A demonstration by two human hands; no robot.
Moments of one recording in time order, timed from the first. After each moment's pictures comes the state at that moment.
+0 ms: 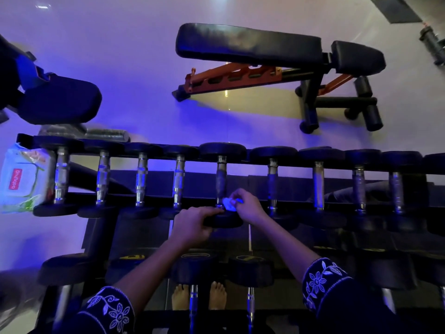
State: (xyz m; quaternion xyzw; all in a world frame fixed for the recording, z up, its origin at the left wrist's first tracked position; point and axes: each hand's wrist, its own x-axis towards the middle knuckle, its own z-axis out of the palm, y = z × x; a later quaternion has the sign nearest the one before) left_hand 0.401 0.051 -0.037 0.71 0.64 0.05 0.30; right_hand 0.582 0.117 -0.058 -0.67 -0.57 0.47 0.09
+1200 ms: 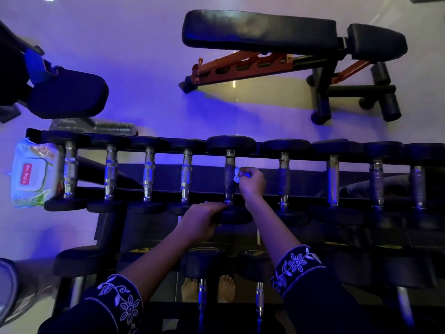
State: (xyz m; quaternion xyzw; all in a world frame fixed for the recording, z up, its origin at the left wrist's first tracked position) left_hand 0.391 0.054 -0.058 0.76 0.56 0.10 0.32; right_hand 0.535 0.150 -0.044 -0.79 -0.35 0.44 0.26
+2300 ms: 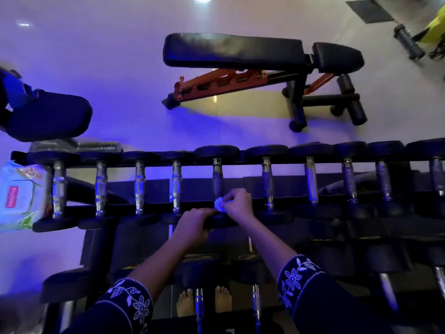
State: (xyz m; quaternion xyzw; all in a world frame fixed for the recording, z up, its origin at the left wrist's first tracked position) left_hand 0.400 0.055 -0.039 0.73 0.60 0.06 0.32; right_hand 0.543 0.111 -0.044 -0.76 -0.50 0.40 0.13
